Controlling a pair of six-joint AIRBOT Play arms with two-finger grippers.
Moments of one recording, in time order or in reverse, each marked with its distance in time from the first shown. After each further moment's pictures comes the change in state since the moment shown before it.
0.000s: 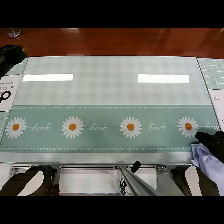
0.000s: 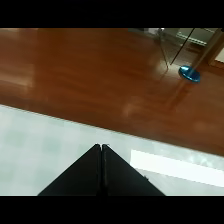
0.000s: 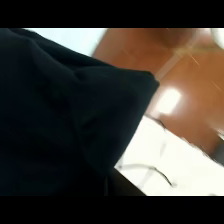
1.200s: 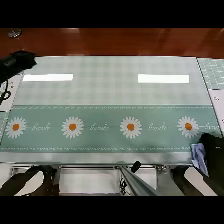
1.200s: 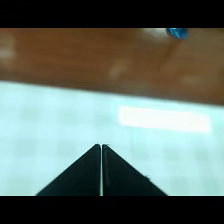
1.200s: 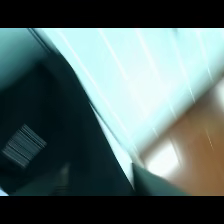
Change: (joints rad) left arm -0.005 -0.071 0.067 0.017 -0.286 0.030; right arm 0.142 -0.307 0.136 0.274 -0.266 -0.105
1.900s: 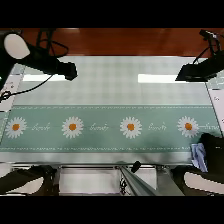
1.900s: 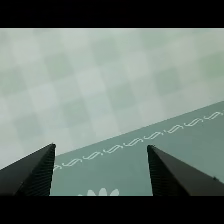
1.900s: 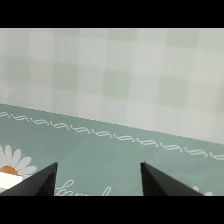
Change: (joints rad) left arm -0.447 -0.288 0.474 0.740 -0.649 -0.549; right arm 0.558 -0.366 0.301 0.621 -0.119 -0.040
